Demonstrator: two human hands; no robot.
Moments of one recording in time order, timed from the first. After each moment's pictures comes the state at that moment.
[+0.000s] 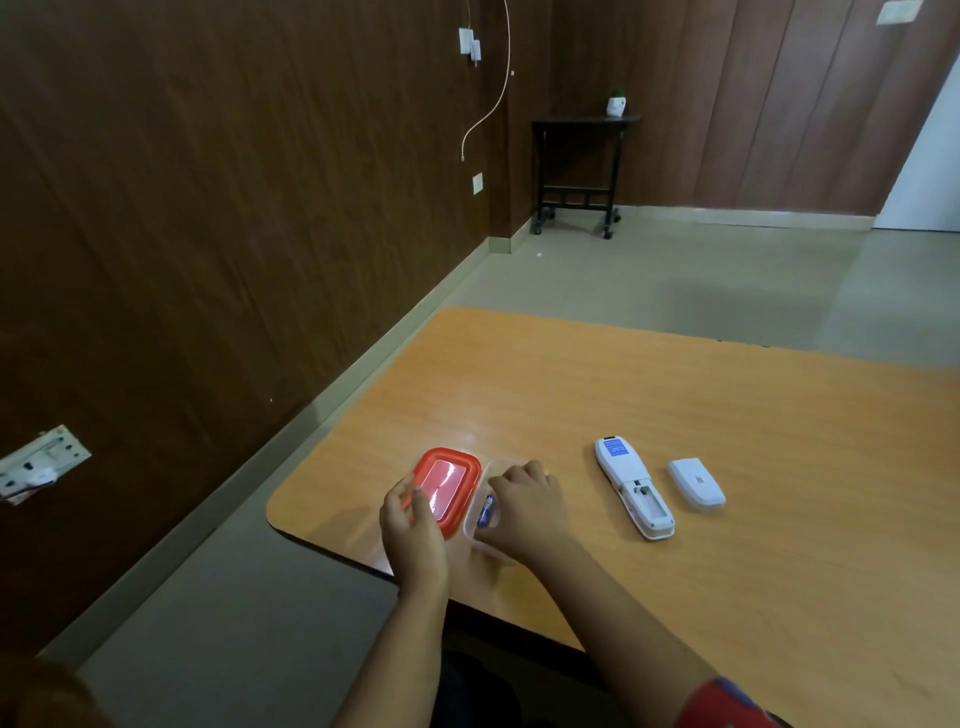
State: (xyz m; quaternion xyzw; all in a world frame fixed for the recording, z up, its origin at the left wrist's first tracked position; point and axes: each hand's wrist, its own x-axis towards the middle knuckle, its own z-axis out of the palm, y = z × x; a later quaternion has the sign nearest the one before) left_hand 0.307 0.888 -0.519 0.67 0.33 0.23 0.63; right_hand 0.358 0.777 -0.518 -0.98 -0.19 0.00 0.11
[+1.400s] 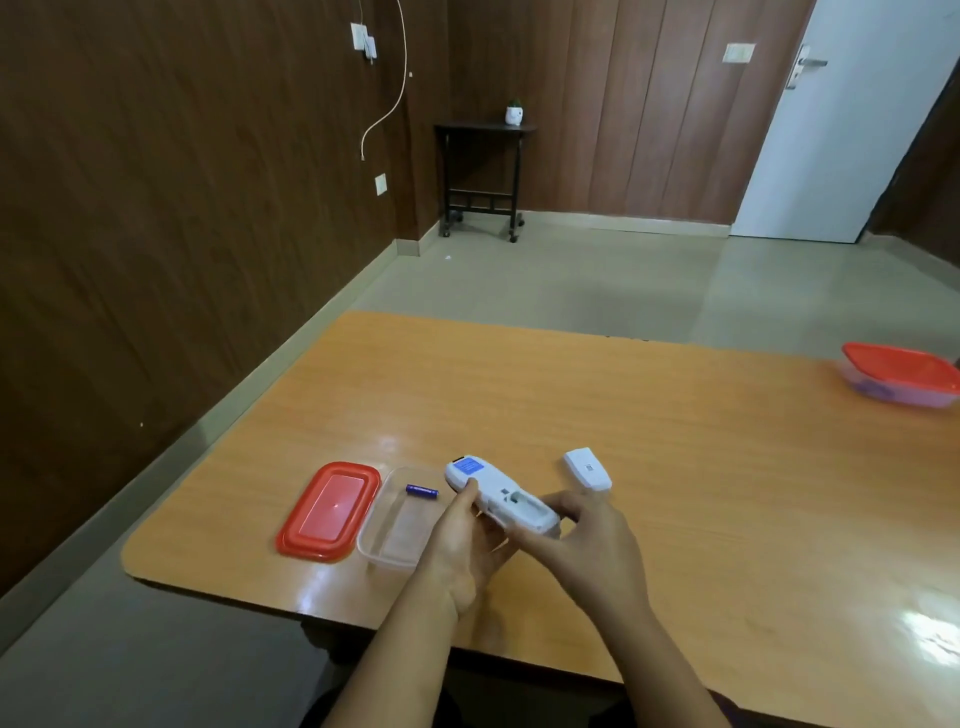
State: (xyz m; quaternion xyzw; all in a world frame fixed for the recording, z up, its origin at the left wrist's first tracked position) left_hand 0.326 0.773 -0.496 0.43 0.21 -0.21 0.85; right_hand 0.282 0.643 -0.468 -0.91 0.06 -0.06 0.40
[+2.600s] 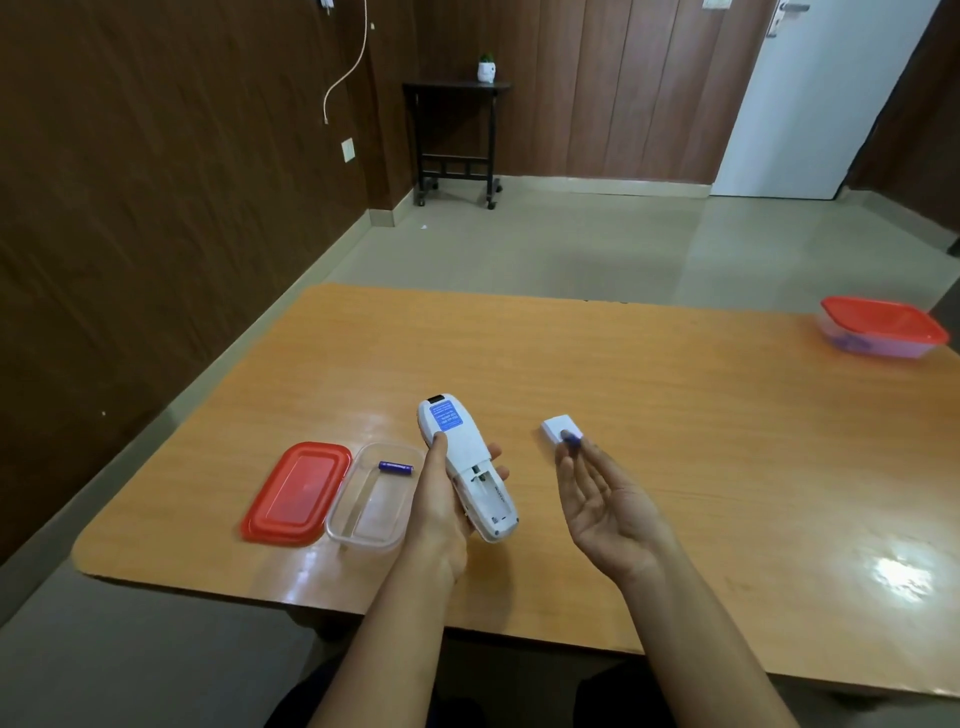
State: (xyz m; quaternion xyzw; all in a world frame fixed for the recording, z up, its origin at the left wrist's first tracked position) left_hand 0.331 0.759 -0.489 0.47 0.17 -0.13 0.85; right_hand 0.298 0.605 -0.465 -0.19 0.23 0.07 0.95
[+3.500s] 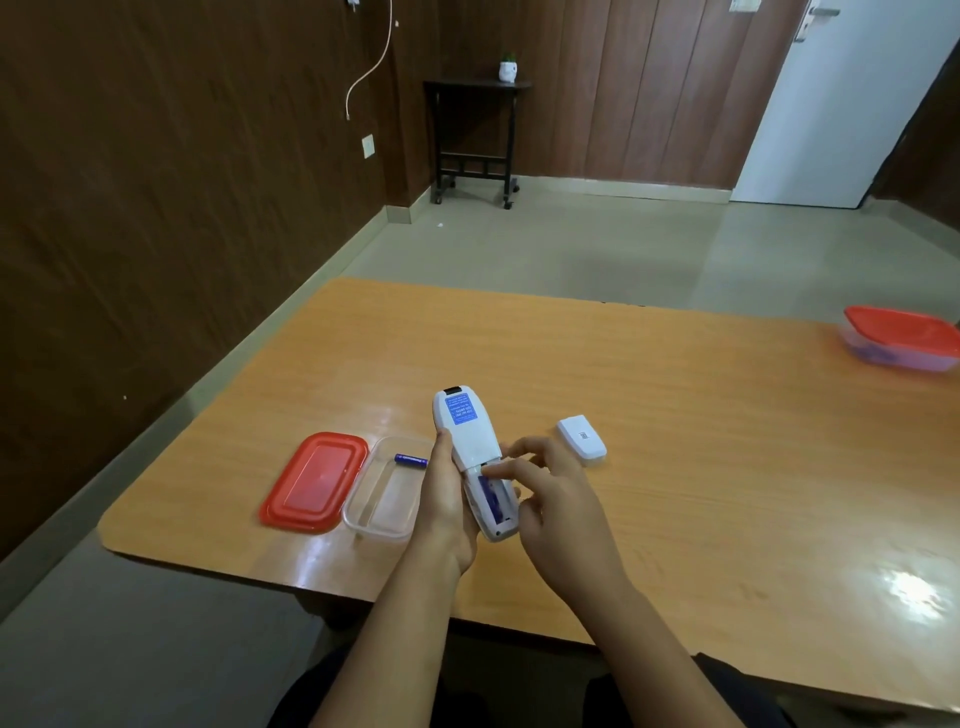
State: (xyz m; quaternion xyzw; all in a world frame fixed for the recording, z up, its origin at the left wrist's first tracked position) left_hand 0.325 0.767 -0.484 0.44 0.21 -0.14 0.86; right_hand 0.286 0.655 -0.479 -0.93 -0.11 -0.15 0.33
